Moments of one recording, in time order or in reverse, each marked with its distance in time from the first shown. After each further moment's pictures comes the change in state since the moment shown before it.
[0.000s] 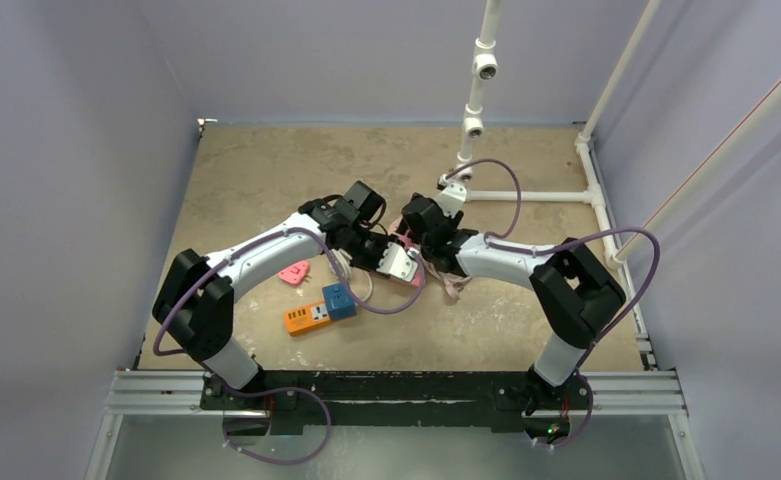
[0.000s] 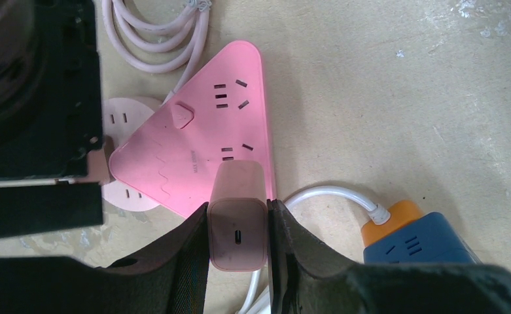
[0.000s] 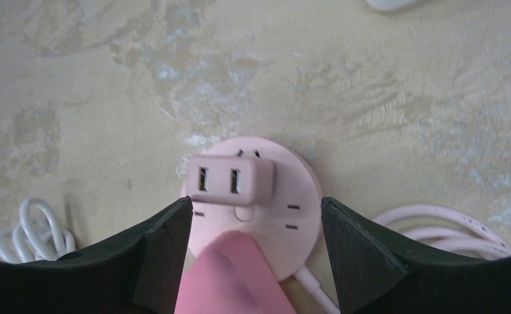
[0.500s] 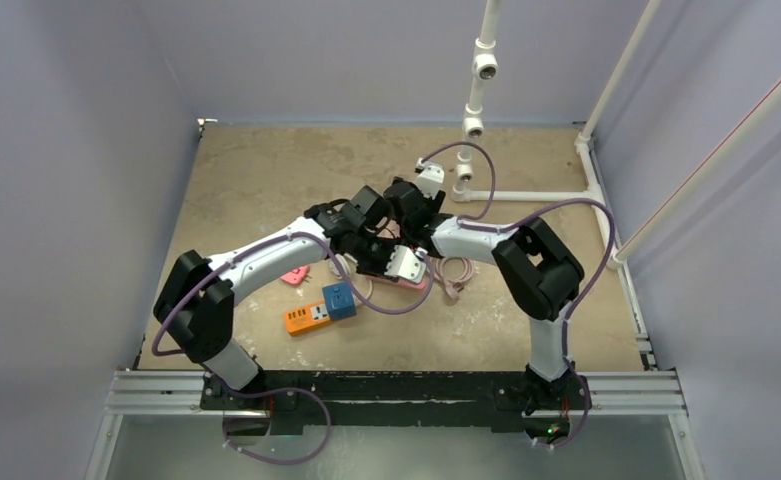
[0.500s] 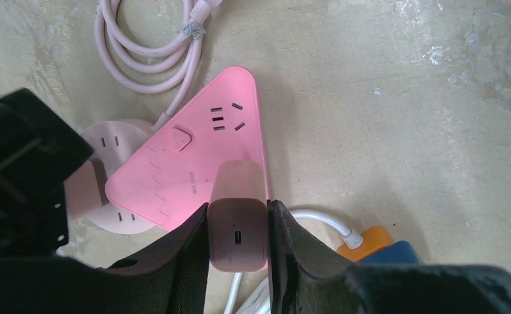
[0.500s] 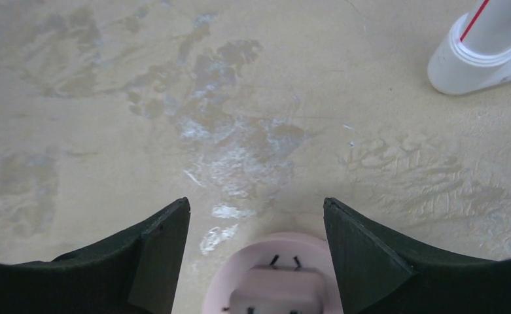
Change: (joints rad) left arm -0.048 -0.002 0.001 0.018 0.001 -0.132; right arm -0.009 0.235 0.250 0.081 0.064 -0.152
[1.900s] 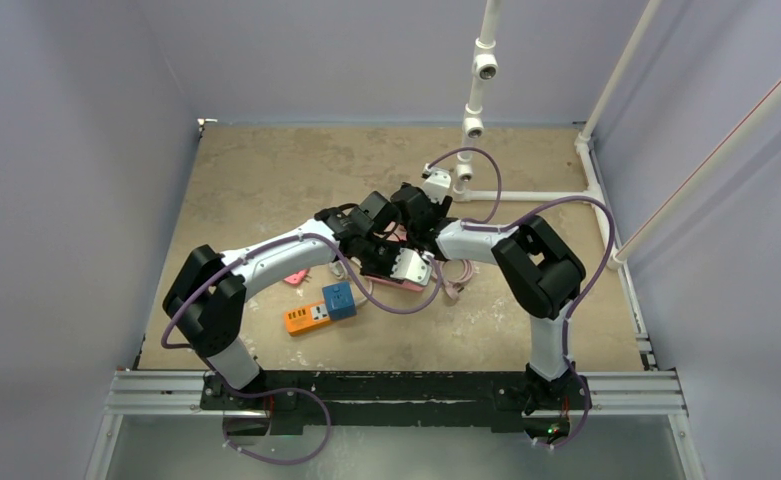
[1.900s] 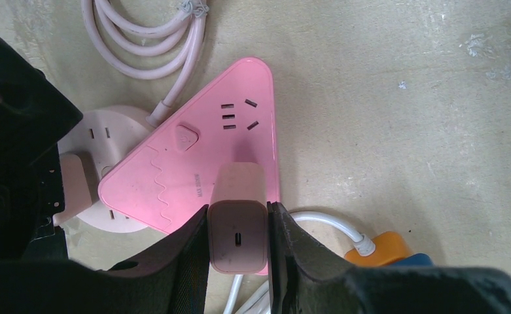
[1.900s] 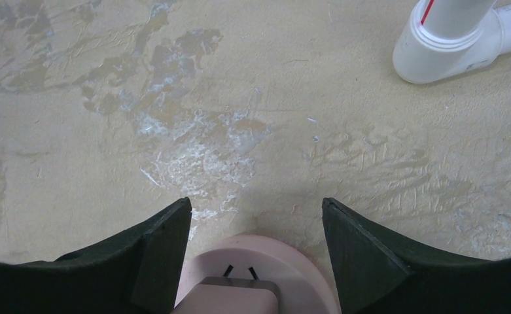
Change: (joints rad) left arm -0.024 0.048 -0.007 0.046 -0.103 -0.042; right arm -0.029 0.016 -0.064 0.034 0.004 -0.008
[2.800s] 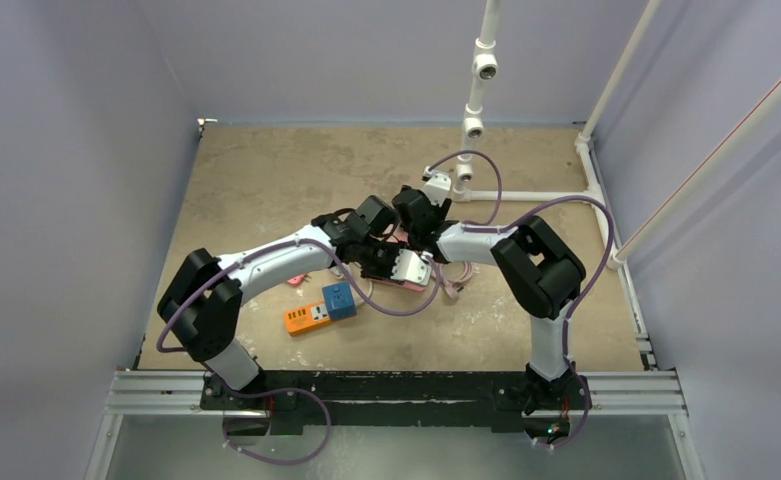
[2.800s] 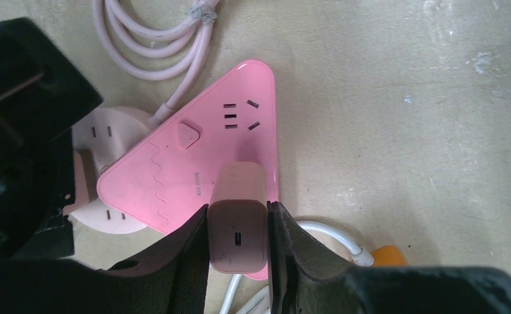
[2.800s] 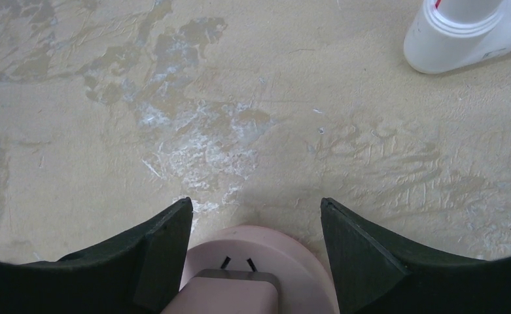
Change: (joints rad) left arm -0.006 -0.022 -0.048 0.070 0.004 -0.046; right arm -0.001 0.000 -0.025 0.037 -0.030 0.000
